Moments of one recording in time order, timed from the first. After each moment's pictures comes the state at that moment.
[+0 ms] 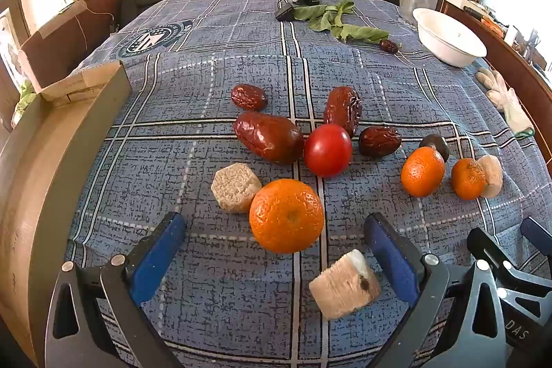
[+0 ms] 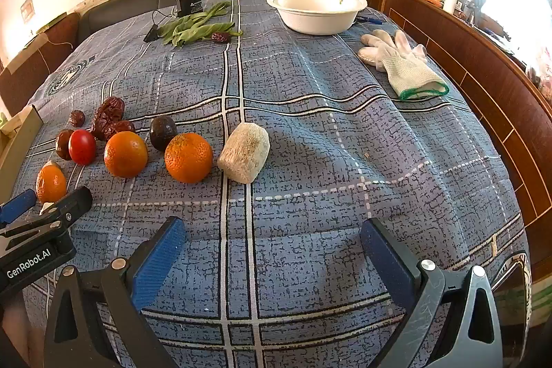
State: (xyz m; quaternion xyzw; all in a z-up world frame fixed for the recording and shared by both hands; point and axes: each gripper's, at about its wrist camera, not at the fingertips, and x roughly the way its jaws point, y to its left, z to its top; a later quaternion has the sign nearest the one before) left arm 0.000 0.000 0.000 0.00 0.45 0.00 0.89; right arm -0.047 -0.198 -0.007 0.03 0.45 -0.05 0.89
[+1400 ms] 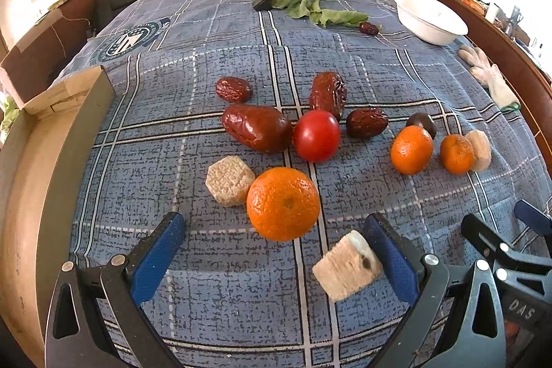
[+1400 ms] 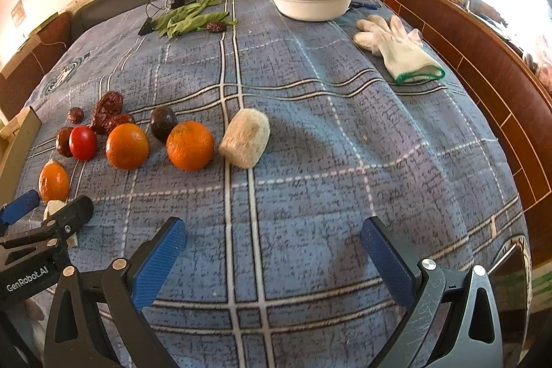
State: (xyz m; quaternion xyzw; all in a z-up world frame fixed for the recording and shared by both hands) left arm 0.001 0.002 -0.001 0.03 0.47 -0.05 0.88; right arm -0.052 -0.195 -0.005 0.05 0.47 -0.06 0.88
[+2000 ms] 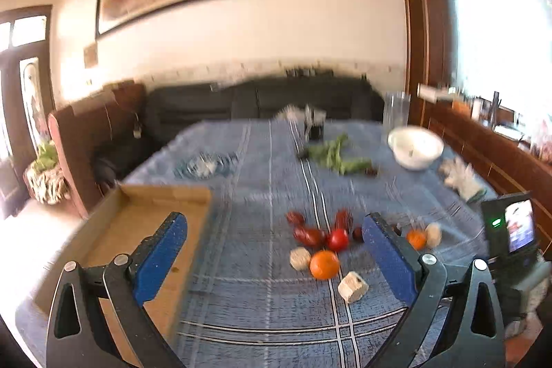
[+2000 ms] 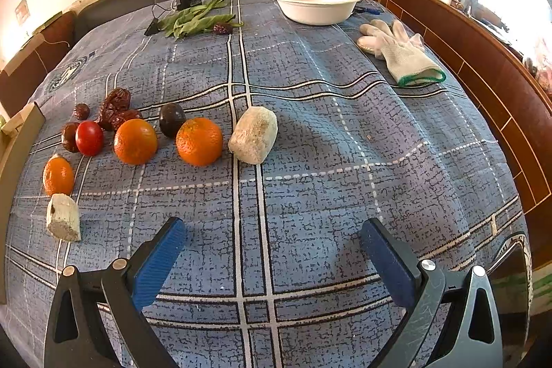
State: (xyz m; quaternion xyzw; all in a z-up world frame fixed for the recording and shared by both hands) left arm -0.131 0.050 0.118 0.01 0.20 -0.01 0.98; right arm -0.057 -0.191 -0.004 0.04 0.46 -0.06 0.89
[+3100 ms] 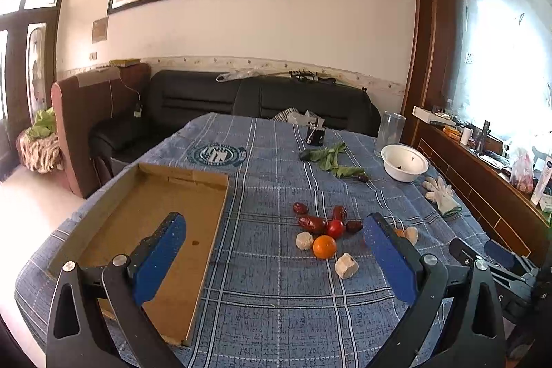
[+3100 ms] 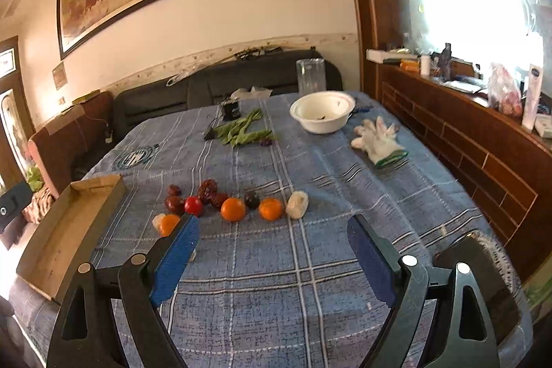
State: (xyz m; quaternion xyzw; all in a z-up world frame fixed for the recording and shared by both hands) left arm -0.170 0.096 0.132 -0.06 0.22 -0.02 0.97; right arm -0.169 -0.160 0.087 0.09 0.27 -0.03 0.96
